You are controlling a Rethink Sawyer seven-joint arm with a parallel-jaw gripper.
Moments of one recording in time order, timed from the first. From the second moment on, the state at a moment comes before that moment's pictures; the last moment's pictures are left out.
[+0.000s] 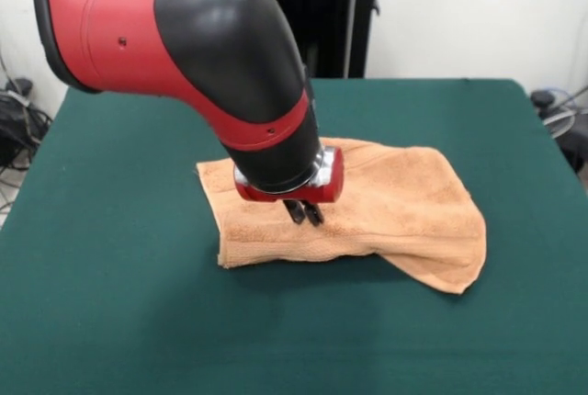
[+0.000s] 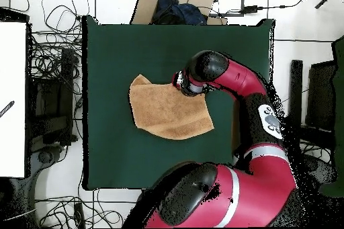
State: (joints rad) arm -0.43 -0.31 0.18 1.23 0.04 0.99 1.57
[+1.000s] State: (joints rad) arm -0.43 -0.32 0.18 1.23 0.04 0.99 1.57
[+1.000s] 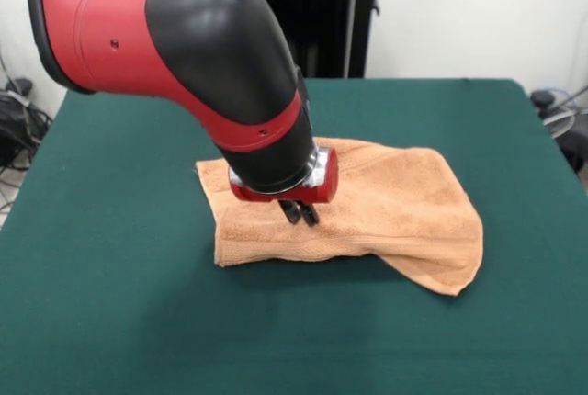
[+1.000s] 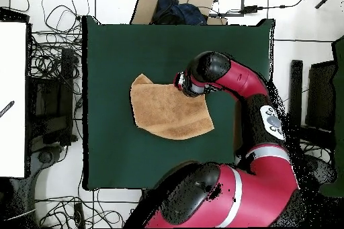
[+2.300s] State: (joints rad) arm -0.43 -0.36 0.18 1.23 0.03 0.99 1.57
